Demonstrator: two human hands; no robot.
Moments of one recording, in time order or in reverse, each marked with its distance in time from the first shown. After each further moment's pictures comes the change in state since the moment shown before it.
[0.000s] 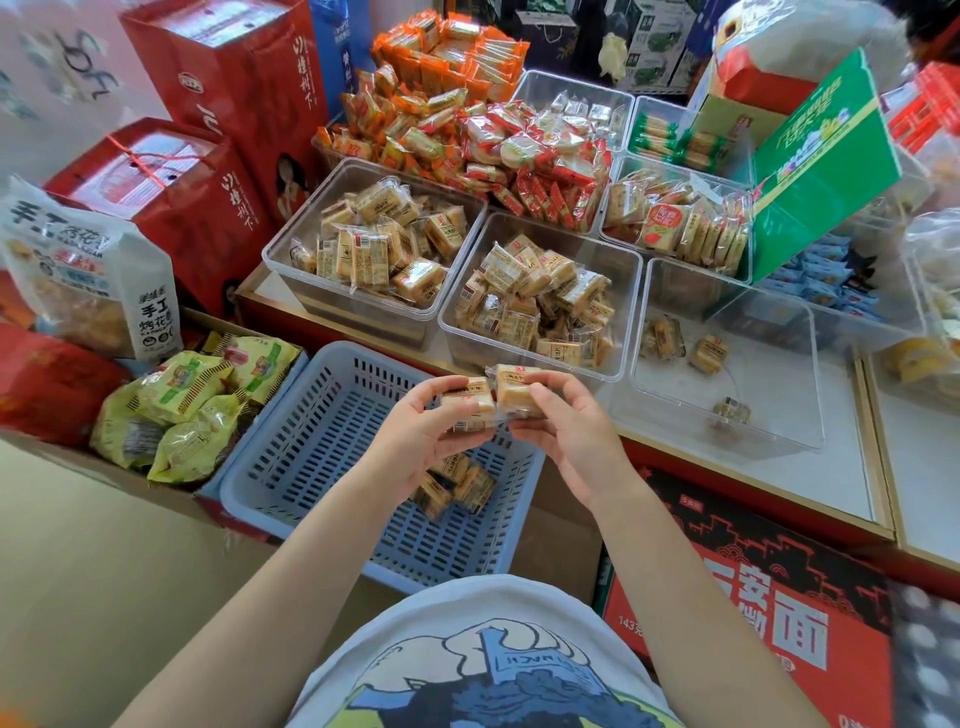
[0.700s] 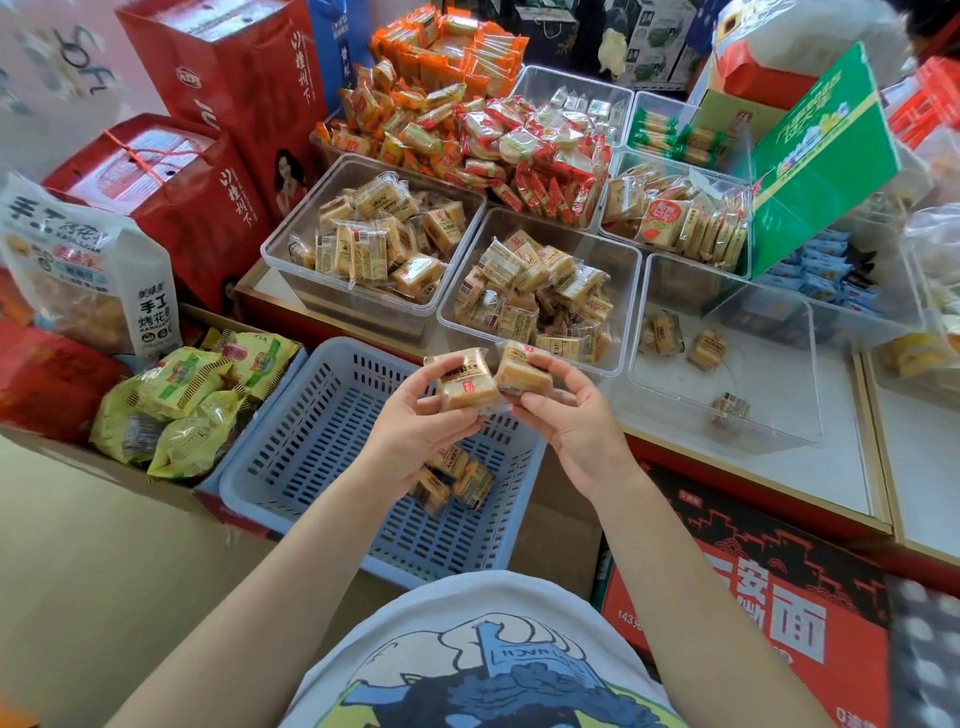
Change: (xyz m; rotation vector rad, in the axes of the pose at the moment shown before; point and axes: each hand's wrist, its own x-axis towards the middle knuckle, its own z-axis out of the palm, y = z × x) left_hand -0.004 -0.005 -0.006 0.034 -0.103 0.136; right_hand 0.004 0.004 -0.006 0.112 -0.042 -0.042
